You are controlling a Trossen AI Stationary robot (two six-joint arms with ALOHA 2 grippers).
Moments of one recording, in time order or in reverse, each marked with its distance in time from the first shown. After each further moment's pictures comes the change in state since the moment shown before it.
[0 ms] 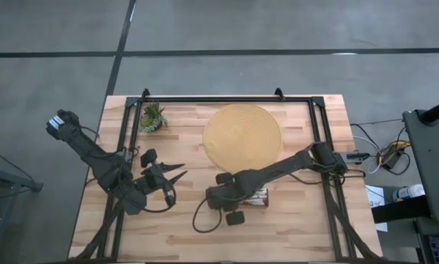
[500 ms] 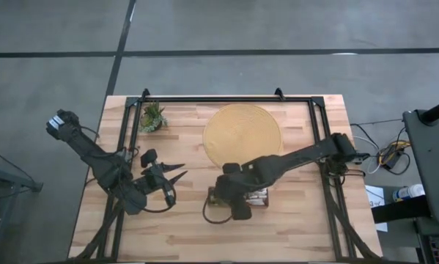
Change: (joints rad) left arm 0.000 0.000 0.000 0.000 0.001 -0.002; right arm 0.000 -0.207 -0.004 -0.045 0.002 0.083
